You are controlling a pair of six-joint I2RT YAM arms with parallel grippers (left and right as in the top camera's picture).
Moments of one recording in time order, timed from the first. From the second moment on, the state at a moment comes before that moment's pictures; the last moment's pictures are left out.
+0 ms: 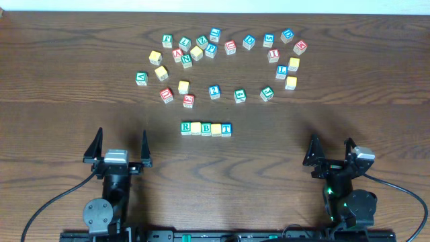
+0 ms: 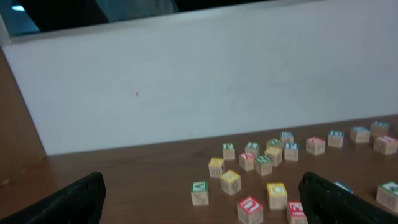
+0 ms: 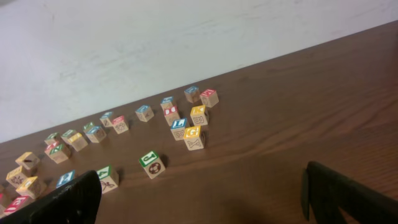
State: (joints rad) left arm 0.07 0.01 0.01 0.14 0.13 0.09; right arm 0.02 0.01 0.01 -0.07 0.02 0.31
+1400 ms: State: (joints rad) left arm 0.07 0.01 0.01 -0.09 0.13 0.09; right arm 0.02 0.01 0.01 -0.07 0.02 0.31
